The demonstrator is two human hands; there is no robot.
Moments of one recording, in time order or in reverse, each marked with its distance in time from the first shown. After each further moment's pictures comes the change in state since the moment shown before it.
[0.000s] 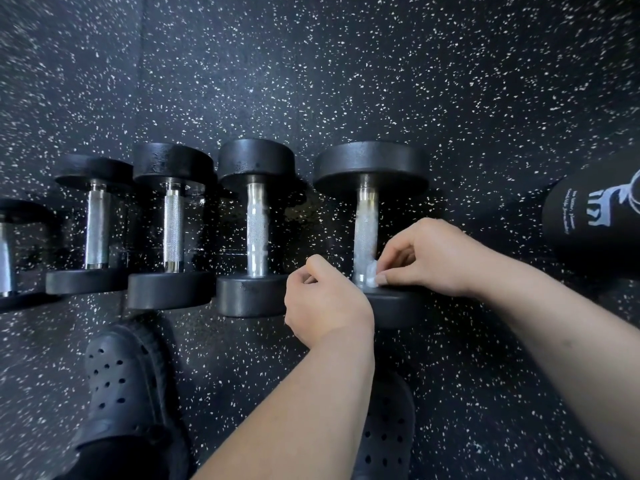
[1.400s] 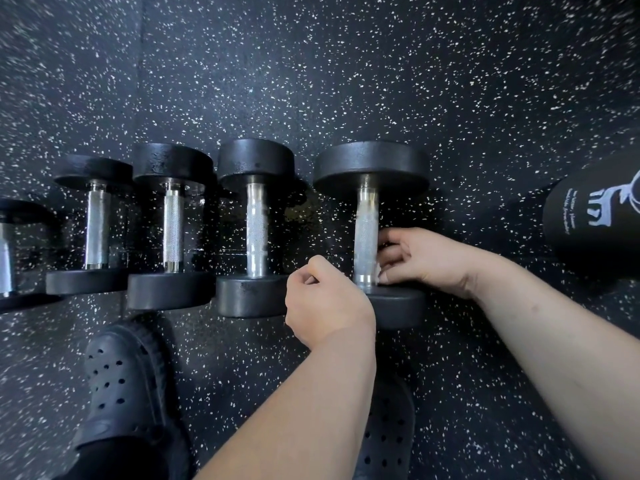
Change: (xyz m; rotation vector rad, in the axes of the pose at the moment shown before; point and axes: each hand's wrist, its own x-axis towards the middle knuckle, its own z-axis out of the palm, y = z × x) left_hand -0.005 0.003 -0.001 -0.014 0.008 -0.014; right_hand 0.027 0.046 0.025 0.662 -0.211 0.074
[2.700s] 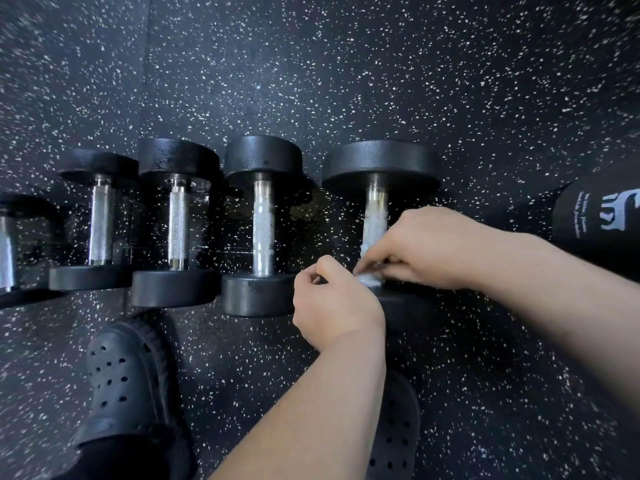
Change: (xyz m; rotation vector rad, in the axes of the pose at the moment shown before) left_hand 0.003 0.000 0.000 0.001 -0.013 0.006; right_hand -0.023 -0.086 0.023 -1.393 0.048 -0.367
